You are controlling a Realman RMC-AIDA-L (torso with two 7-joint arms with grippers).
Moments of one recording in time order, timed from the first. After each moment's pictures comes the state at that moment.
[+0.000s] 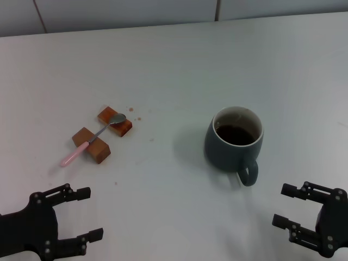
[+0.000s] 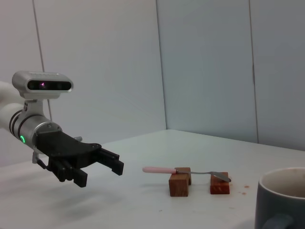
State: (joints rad) left arm -0.26 -2.06 0.49 0.56 2.20 1.83 -0.85; right arm 0.18 2.07 -0.40 -0.40 -2.12 -1.81 0.68
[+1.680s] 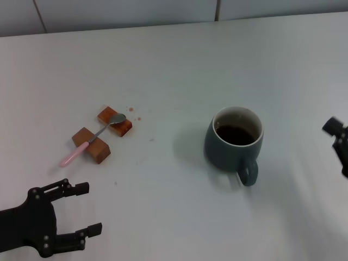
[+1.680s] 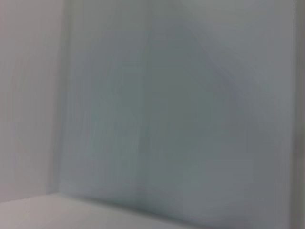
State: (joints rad) left arm -0.26 -2.06 0.48 0.56 2.19 1.83 -0.86; right arm 0.24 2.08 -0.05 -0.32 -2.03 -1.78 0.58
